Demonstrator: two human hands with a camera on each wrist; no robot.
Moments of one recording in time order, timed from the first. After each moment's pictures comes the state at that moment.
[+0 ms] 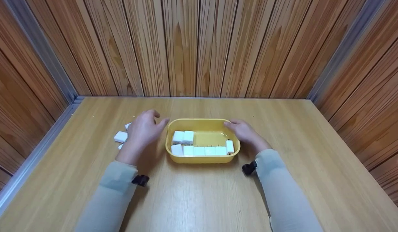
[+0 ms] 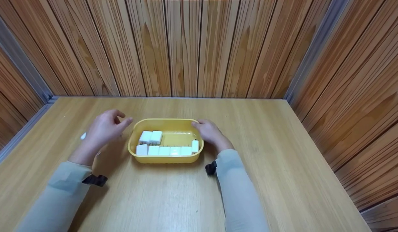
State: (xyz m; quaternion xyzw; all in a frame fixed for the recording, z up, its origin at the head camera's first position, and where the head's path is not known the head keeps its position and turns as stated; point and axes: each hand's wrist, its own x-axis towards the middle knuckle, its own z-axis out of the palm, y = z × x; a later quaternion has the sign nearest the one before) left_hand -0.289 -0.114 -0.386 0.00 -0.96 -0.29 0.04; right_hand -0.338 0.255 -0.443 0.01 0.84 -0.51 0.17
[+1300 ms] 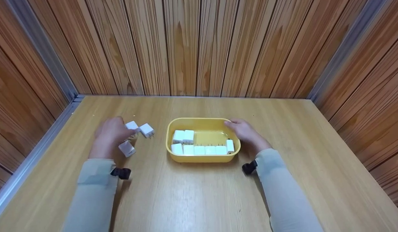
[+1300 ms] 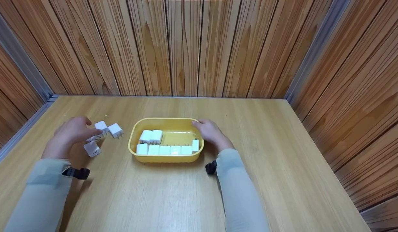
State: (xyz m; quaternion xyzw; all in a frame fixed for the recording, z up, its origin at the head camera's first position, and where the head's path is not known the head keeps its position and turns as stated) left_hand -0.285 -0.215 -0.393 0.05 -0.97 -0.24 -0.08; right_hand -0.336 0.255 -0.443 0.03 0.81 -0.55 0.19
